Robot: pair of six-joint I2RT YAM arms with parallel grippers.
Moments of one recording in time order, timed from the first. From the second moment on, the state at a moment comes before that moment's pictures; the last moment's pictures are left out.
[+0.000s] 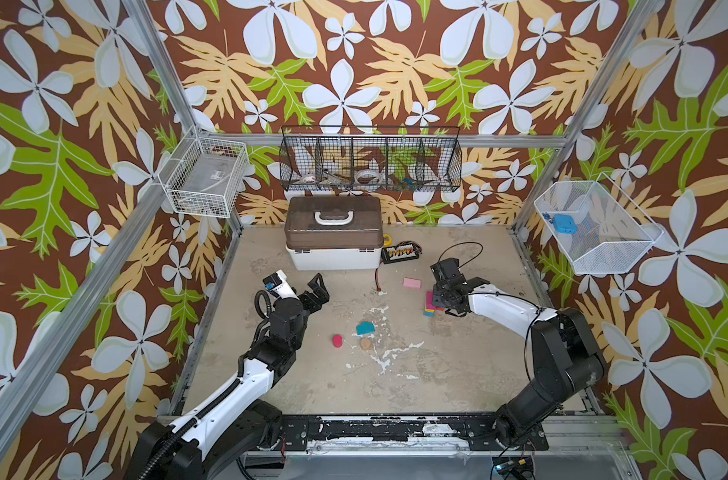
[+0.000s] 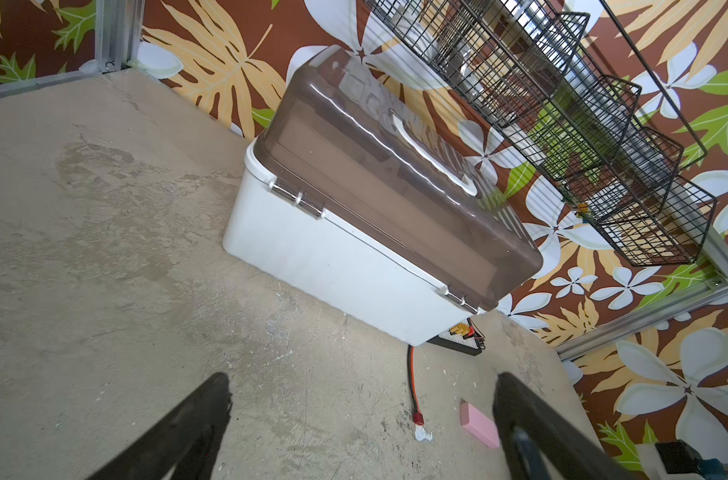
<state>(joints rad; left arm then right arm) -0.42 0.95 0.44 0.30 -0.39 -0.72 0.40 1.65 1.05 -0.49 0.36 0.51</state>
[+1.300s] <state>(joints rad) -0.42 0.93 0.44 0.29 -0.39 -0.72 0.66 2.10 1.74 -0.58 0.36 0.41</state>
